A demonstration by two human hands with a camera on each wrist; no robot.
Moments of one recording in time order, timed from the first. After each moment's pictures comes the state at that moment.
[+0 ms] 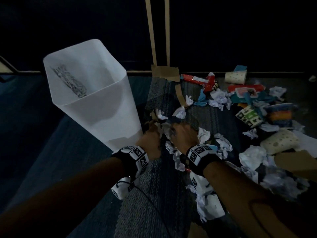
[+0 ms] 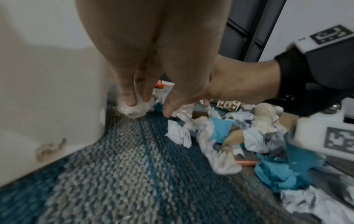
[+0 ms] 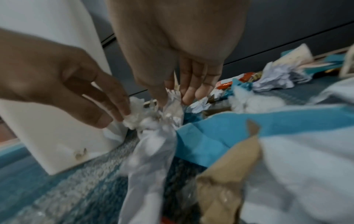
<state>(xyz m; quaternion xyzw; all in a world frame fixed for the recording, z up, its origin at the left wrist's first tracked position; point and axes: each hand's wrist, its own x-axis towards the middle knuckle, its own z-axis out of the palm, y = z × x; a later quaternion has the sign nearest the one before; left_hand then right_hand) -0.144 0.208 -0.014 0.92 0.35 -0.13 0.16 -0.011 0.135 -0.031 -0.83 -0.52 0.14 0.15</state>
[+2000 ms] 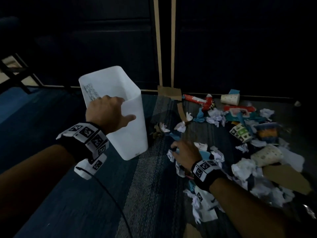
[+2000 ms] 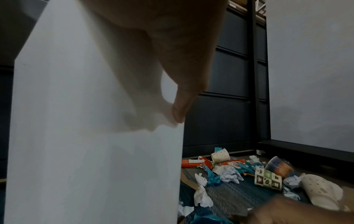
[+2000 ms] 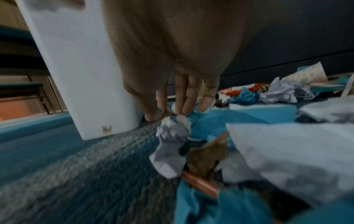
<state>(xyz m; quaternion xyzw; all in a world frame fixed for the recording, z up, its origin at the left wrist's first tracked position) -0.229 0.240 0.178 0.87 0.47 0.04 -0.14 -0.028 0.089 0.010 -0.79 -0.56 0.16 0.17</state>
